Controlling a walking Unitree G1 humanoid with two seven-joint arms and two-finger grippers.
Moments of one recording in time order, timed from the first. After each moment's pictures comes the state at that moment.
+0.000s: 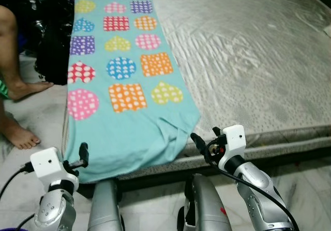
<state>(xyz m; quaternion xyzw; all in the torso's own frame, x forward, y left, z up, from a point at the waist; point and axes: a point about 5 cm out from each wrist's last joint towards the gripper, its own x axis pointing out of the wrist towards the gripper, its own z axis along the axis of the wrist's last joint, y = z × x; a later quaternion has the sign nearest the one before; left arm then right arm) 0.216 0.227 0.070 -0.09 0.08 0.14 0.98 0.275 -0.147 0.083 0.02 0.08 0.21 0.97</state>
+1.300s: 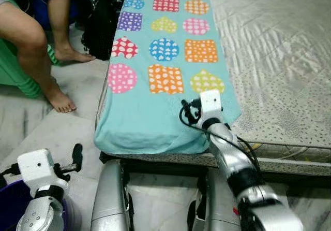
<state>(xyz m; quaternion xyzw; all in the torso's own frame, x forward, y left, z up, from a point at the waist) 0.194 0.227 0.100 -0.06 0.07 0.11 0.99 0.365 -0.106 0.114 -0.06 0.04 0.09 0.99</state>
